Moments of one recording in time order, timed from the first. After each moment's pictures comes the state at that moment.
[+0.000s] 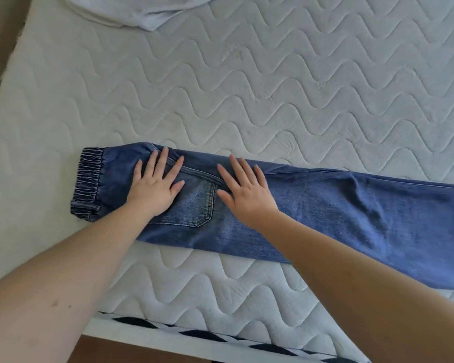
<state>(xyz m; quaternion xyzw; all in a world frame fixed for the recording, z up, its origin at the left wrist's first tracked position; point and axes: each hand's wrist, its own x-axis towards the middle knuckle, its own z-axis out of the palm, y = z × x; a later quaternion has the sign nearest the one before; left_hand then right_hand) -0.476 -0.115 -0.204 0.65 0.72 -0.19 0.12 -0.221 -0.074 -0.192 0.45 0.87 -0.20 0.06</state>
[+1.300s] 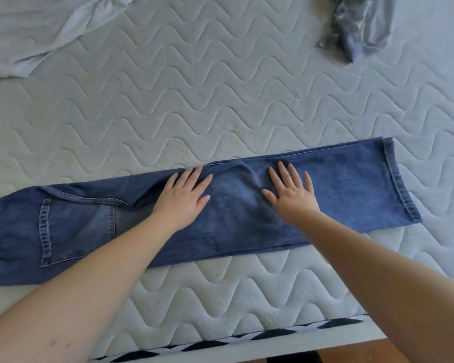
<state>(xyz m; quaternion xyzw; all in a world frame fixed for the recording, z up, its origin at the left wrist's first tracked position) -0.206 -0.064 -0.178 0.82 0.53 -0.17 0.14 0.090 -0.075 -0.195 0.66 0.72 -0.18 0.16</state>
